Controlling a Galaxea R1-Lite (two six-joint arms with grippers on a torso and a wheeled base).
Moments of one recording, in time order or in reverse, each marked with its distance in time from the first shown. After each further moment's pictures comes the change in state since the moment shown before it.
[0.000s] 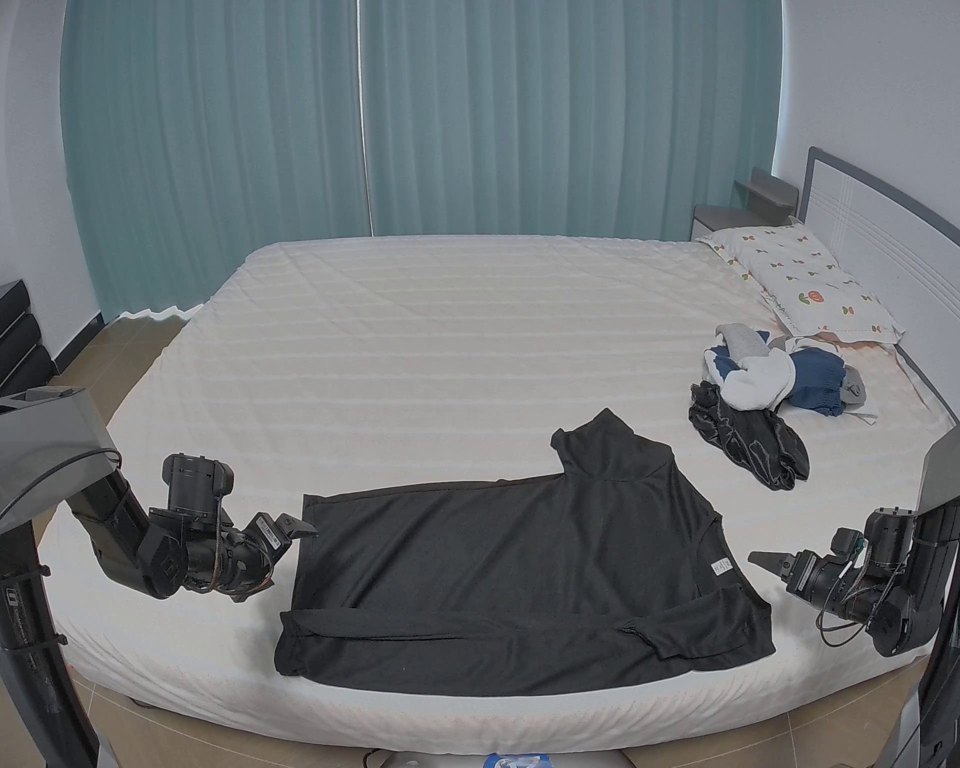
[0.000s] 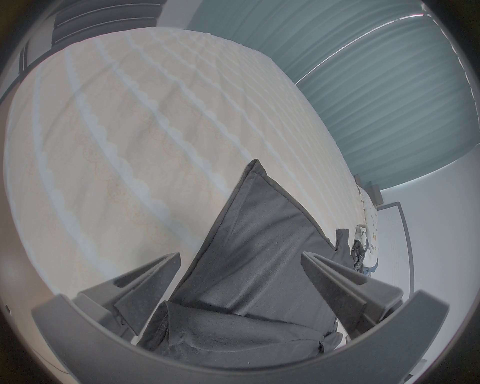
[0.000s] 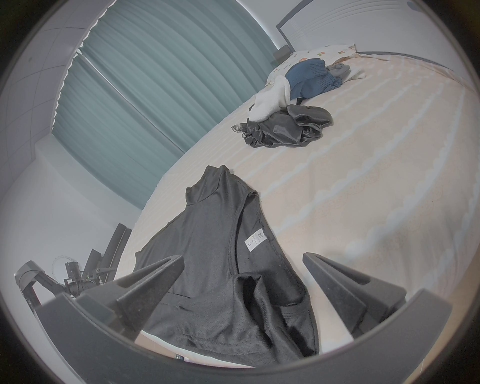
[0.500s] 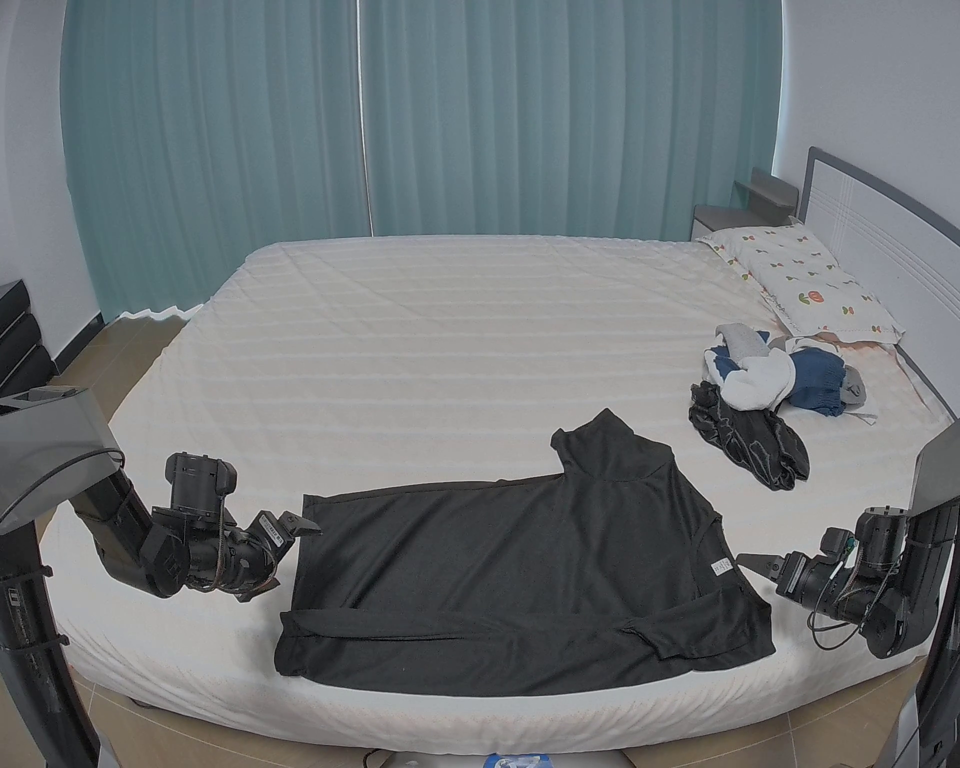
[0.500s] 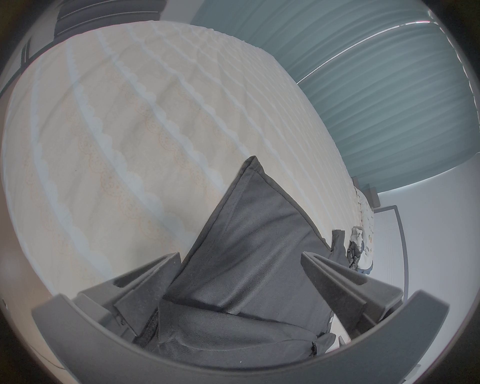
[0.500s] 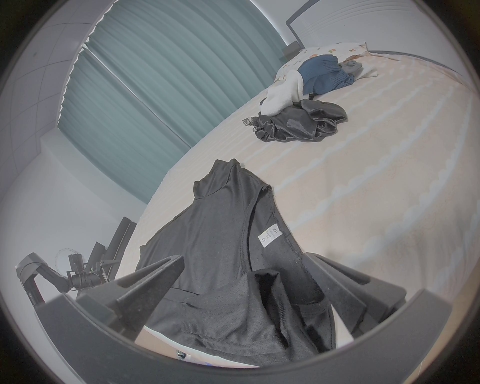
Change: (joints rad) left arm -0.006 0.008 -0.013 0.001 -0.020 -0.037; right arm 0.051 0.000 -0.007 0.000 -0.002 0.001
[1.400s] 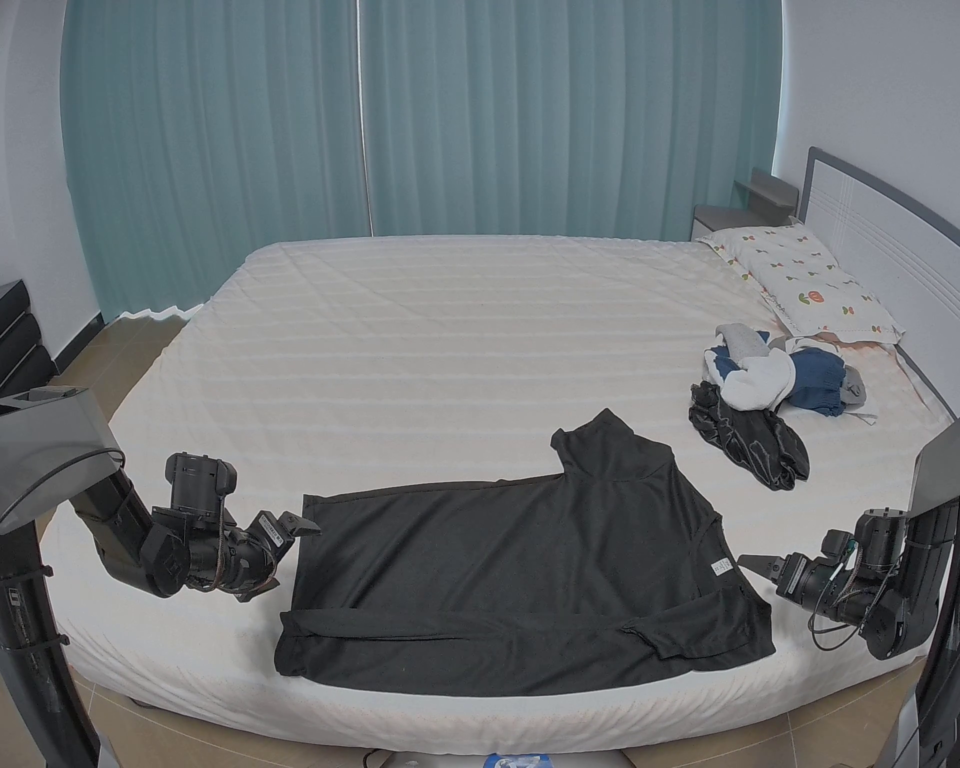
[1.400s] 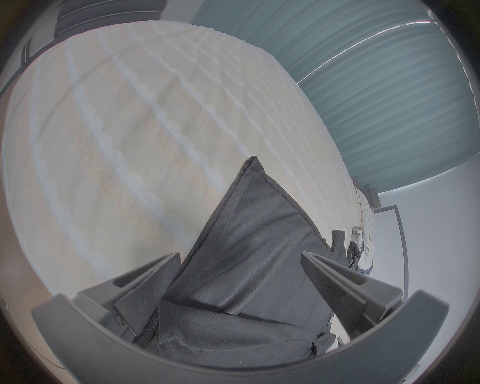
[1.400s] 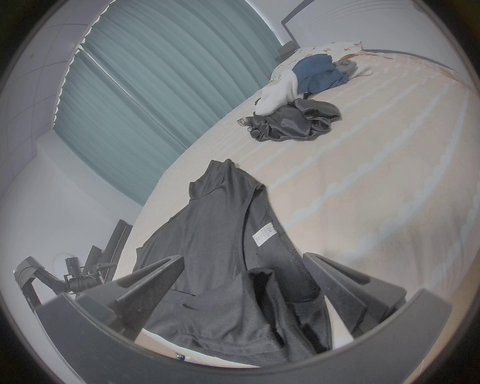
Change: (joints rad) left arm 0.001 0.002 -0.001 0.001 0.000 0.000; right arm 0.002 0.004 0.007 0.000 -0.025 0.013
